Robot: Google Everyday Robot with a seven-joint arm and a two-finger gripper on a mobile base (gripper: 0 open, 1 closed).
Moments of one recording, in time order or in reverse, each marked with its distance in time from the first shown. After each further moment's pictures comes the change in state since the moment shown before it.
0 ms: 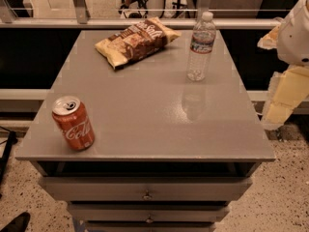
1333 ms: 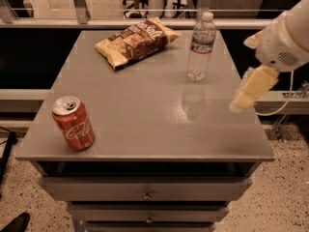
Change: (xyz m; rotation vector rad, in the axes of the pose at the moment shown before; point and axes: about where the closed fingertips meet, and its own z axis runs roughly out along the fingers) arm -0.015 -0.057 0.055 0.079 -0.196 0.113
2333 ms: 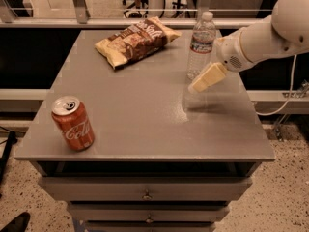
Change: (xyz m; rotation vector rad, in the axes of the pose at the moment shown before) arm -0.056 -0.066 0.106 0.054 -0.295 0.126
